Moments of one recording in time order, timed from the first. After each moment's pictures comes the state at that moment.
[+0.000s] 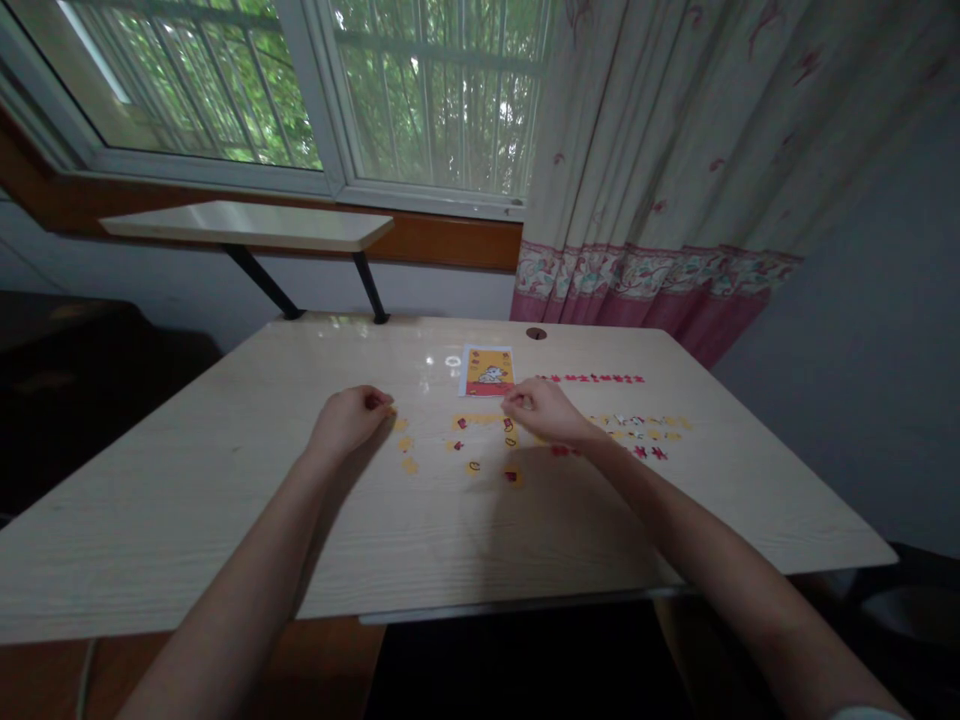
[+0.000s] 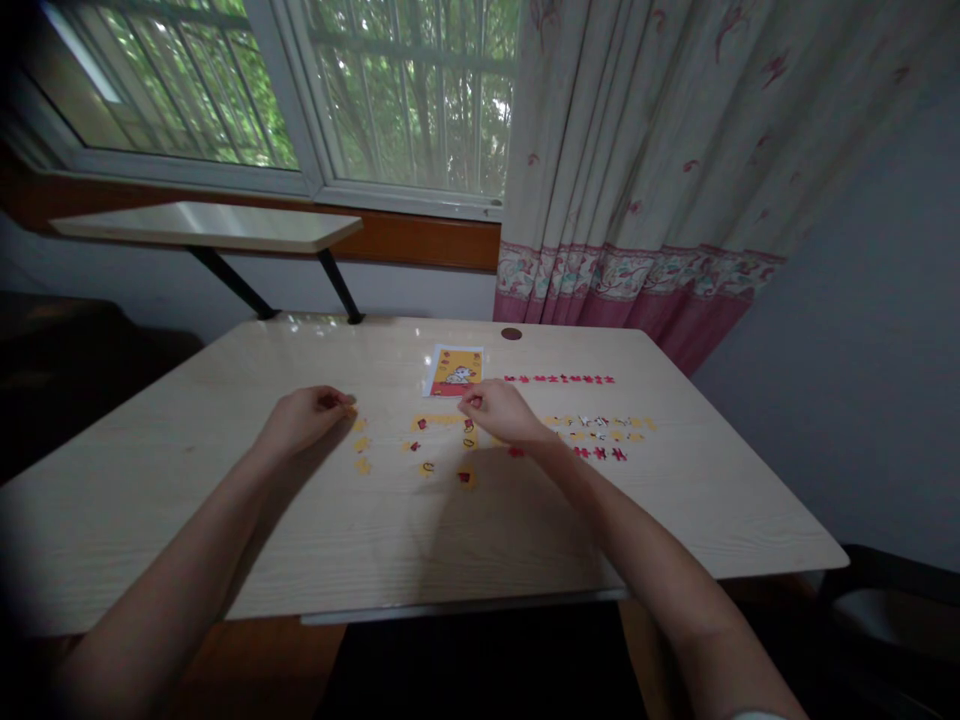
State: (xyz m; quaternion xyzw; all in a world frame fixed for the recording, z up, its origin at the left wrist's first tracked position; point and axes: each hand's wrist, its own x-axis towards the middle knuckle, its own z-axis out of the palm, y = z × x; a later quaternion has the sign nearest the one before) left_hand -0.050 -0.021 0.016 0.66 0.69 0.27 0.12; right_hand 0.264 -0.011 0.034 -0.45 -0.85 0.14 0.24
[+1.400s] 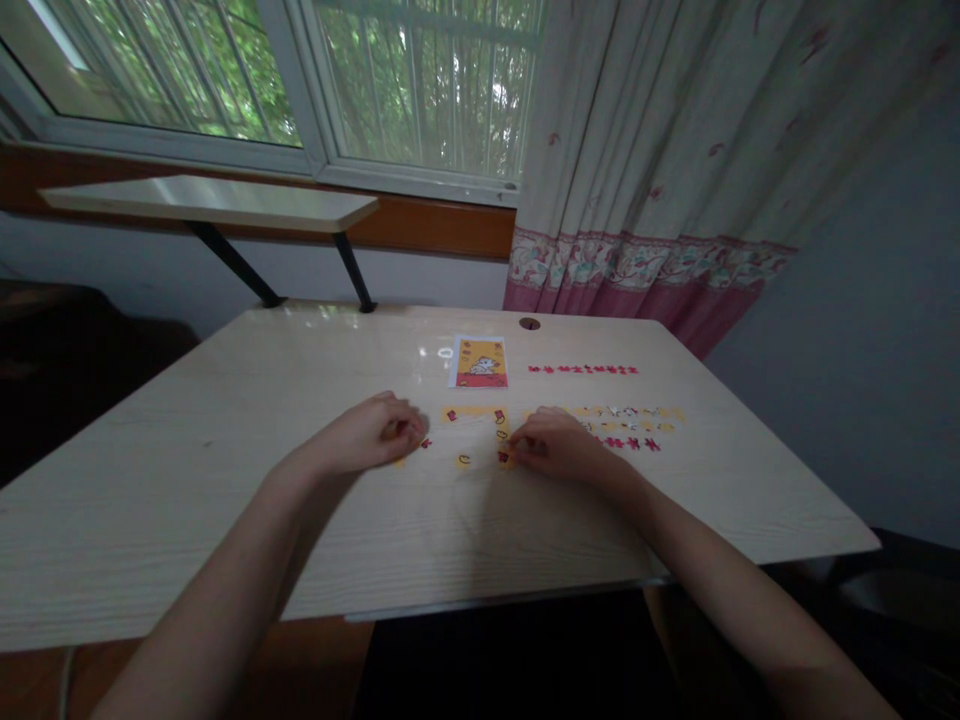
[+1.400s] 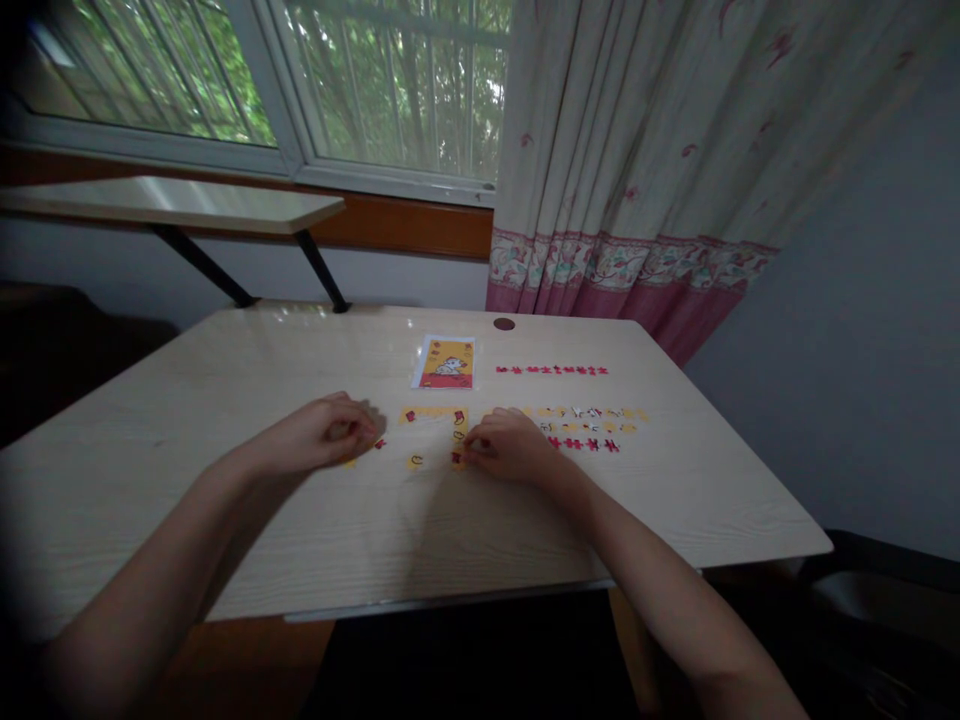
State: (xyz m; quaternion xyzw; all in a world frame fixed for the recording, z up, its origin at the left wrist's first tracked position) left_hand -0.014 -0.043 0.035 0.88 0.40 0.17 0.21; right_hand 0.298 -0.056 0.009 -0.36 -0.91 0.11 0.18
